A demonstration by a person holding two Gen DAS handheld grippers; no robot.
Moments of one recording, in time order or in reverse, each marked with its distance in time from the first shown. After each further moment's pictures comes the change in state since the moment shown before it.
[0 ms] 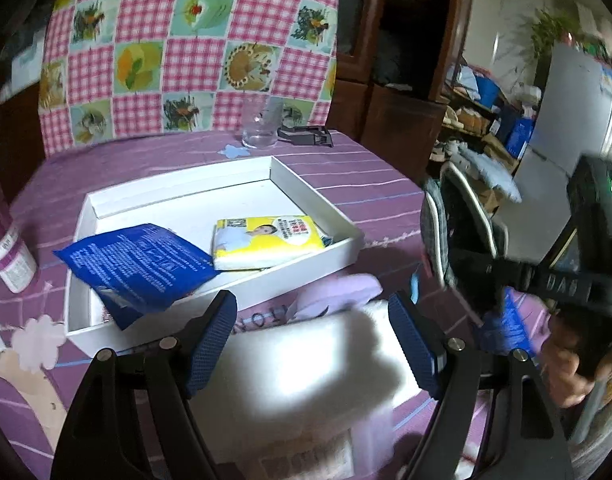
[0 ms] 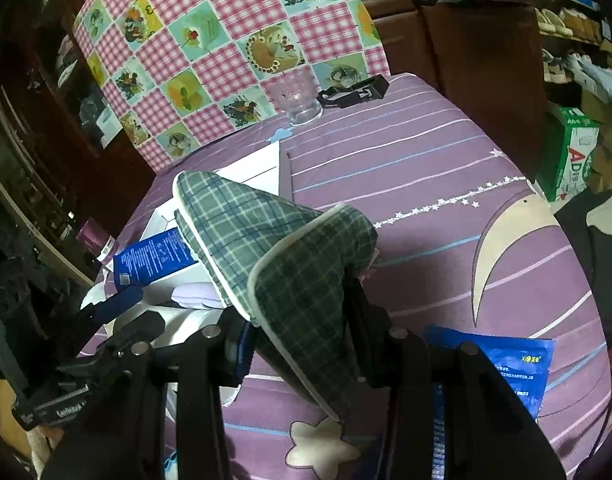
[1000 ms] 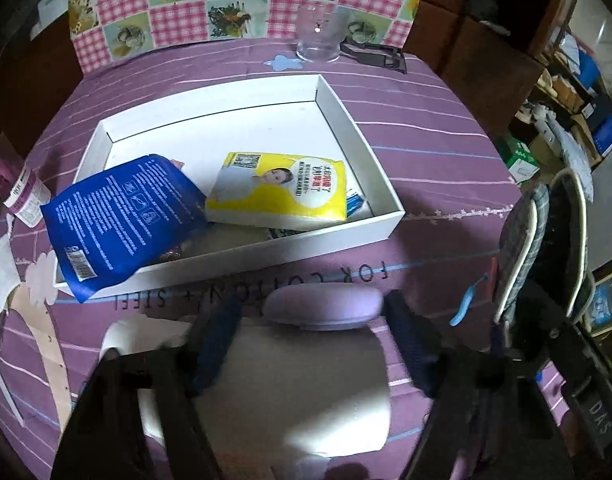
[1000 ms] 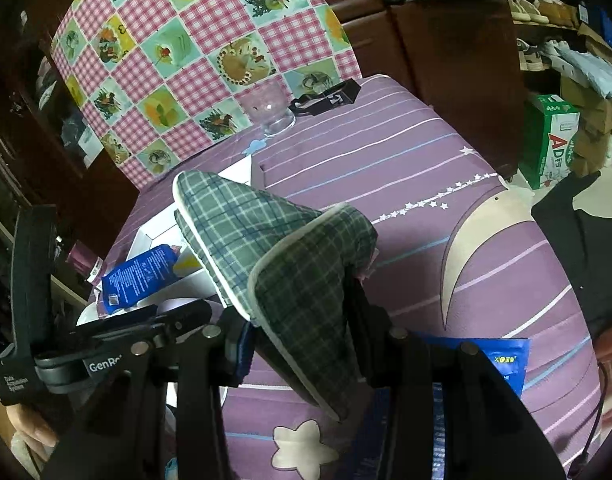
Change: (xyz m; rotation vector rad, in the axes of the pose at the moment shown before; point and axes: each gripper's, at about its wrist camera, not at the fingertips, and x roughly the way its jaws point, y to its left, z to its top) left arm 0.064 -0.029 0.030 -0.200 0.347 0.256; right arm -0.008 -0.014 0.008 0.061 -0.017 -0.047
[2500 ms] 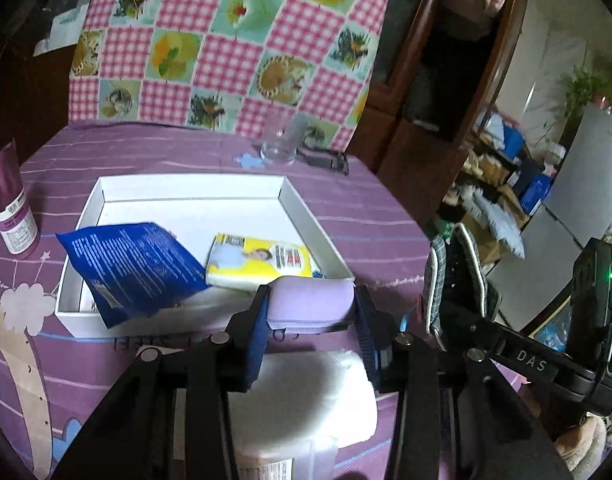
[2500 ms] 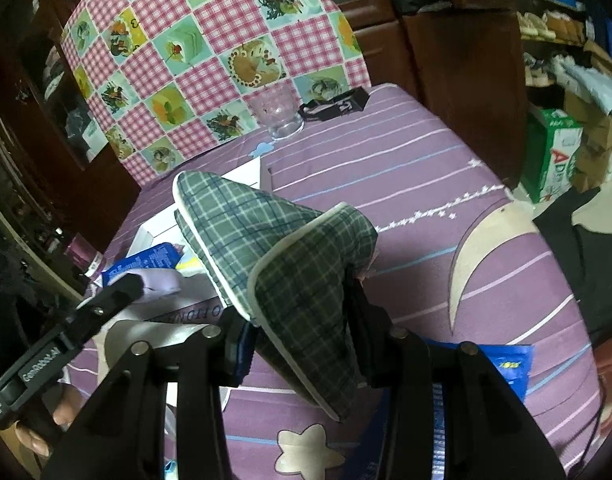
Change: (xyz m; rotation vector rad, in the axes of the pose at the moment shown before) left arm -0.056 0.042 -0.029 0.002 -0.410 -0.263; right arm -0.004 0.019 -0.001 -0.058 -0.036 -0.041
